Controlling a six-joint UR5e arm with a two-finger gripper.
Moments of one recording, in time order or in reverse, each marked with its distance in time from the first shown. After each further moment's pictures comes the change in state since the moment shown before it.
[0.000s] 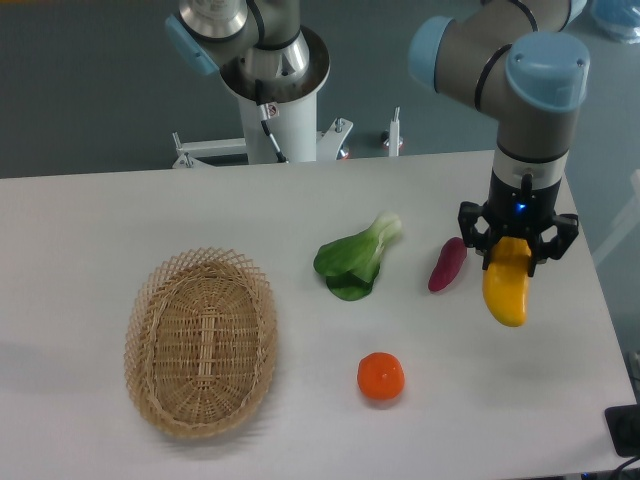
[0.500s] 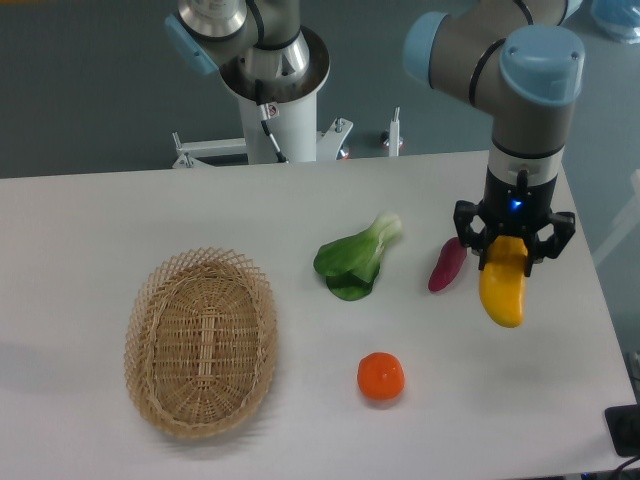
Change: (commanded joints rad) arm -0.032 0.000 -0.008 0.005 -0.021 -0.083
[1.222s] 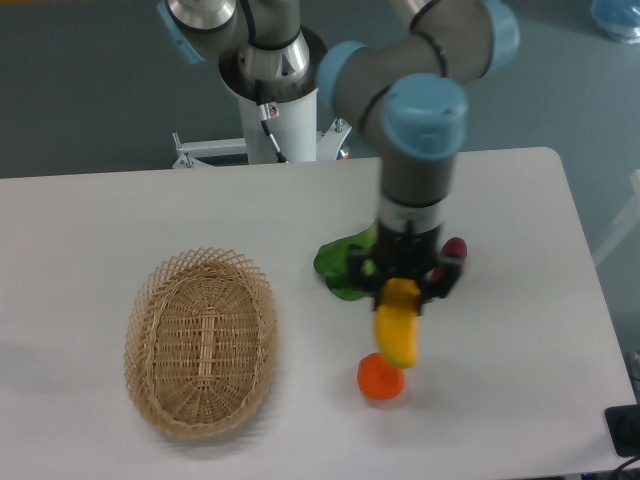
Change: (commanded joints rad) arm -0.351 0.020 -0.118 0.020 -0.005 -0.462
